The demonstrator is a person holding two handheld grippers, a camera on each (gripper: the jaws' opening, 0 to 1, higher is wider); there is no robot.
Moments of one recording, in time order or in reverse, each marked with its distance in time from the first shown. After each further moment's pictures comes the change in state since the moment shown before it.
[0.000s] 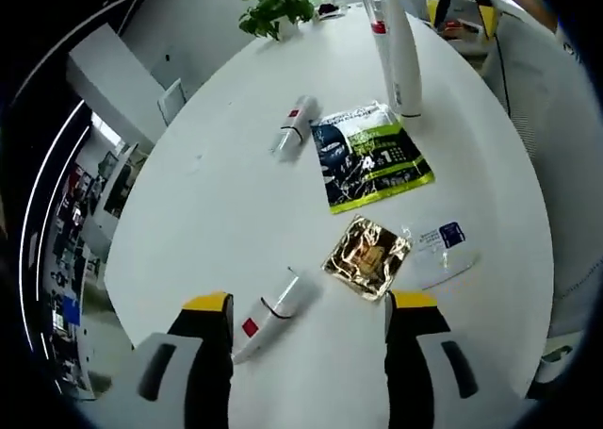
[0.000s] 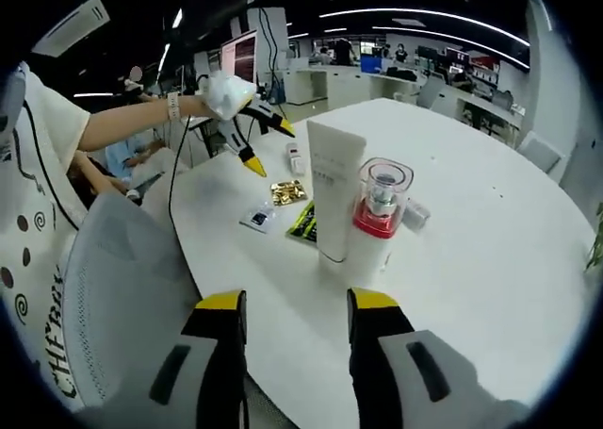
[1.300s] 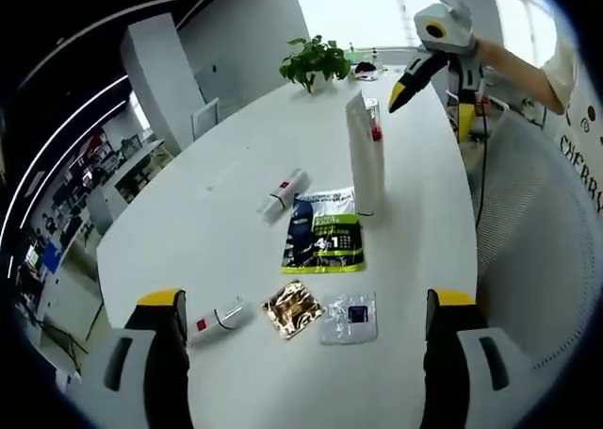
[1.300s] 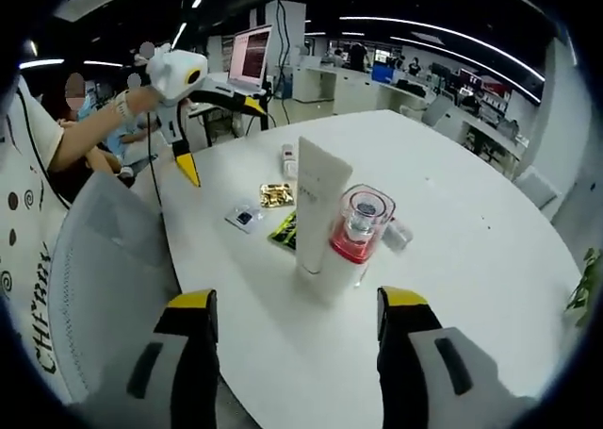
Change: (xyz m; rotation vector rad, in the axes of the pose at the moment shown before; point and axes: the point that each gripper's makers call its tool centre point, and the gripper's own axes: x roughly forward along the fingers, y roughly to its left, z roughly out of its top) left arm -0.073 -0.062 0.062 -0.289 -0.191 0.038; right arm -0.008 -0.018 0.015 -0.133 0.011 -0.037
